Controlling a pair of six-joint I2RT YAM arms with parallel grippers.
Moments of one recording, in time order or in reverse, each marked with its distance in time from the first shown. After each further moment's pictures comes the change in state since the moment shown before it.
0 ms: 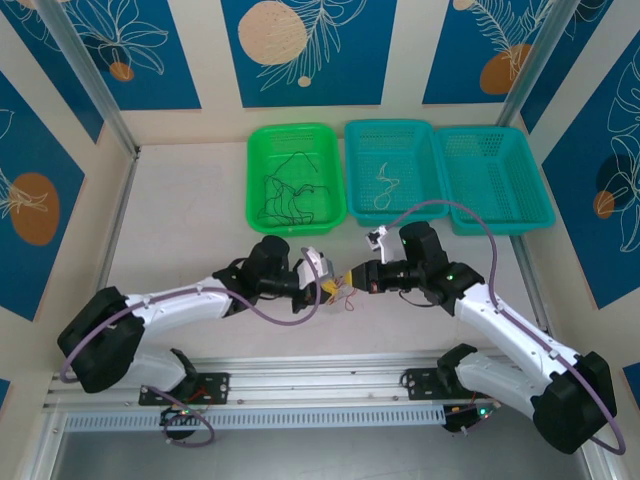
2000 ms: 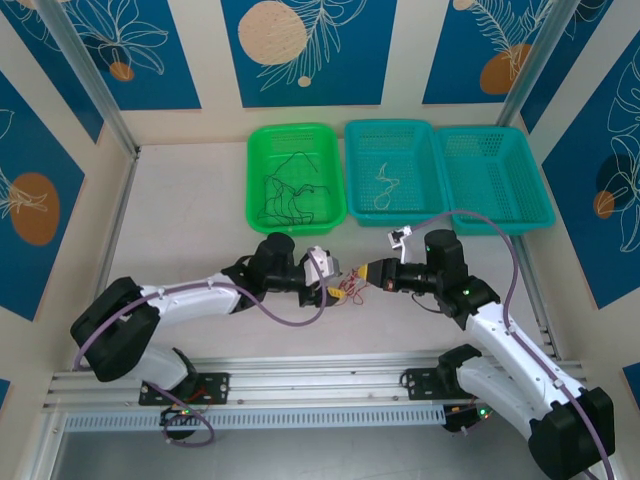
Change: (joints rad) left arm 0.000 0.076 0.026 0.110 -0.015 0.122; right arm -0.142 -0.156 -0.124 0.115 -0.079 0.113
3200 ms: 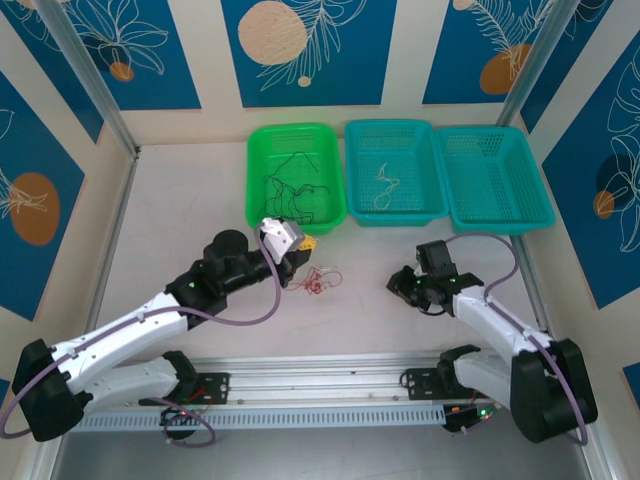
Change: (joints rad) left arm -0.015 -0.441 0.052 -0.207 -0.432 -0.247; right arm -0.093 0.206 -0.079 -0.153 0.459 0.125
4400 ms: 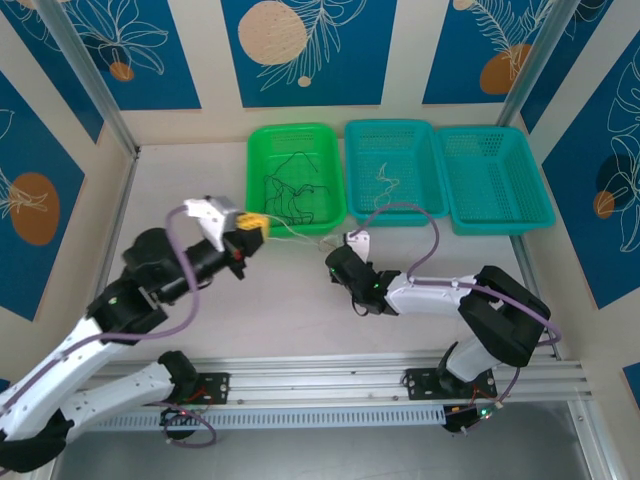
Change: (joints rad) left arm 0.025 -0.286 0.288 -0.394 -0.183 -0.196; right arm 0.596 0.486 0.200 0.455 0.813 -0.050
